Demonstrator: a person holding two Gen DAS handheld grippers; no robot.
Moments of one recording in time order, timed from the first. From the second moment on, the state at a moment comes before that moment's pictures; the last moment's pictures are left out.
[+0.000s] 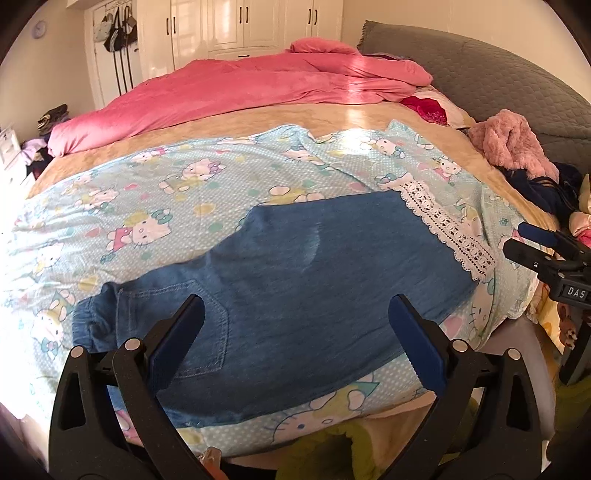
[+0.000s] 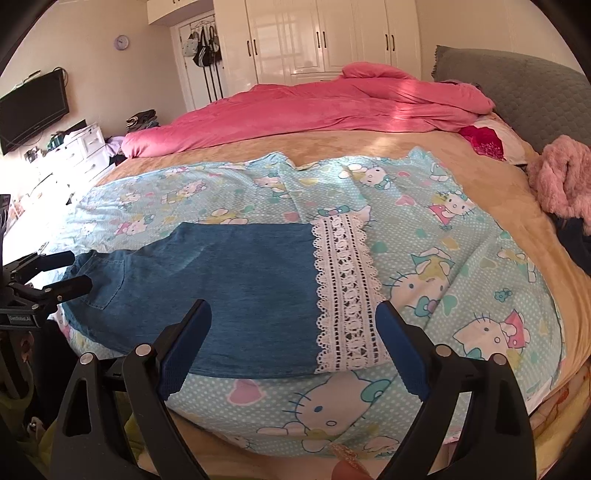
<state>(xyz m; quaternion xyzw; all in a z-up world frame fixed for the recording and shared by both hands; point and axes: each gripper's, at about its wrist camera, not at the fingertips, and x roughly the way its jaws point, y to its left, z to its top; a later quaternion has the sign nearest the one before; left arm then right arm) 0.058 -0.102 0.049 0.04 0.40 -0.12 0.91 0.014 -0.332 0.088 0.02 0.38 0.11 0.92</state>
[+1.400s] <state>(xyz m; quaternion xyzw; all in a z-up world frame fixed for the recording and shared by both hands) 0.191 -0.233 0.018 0.12 0.44 -0.22 0.86 0.033 -0.368 0.032 0.09 0.41 0.09 0.90</state>
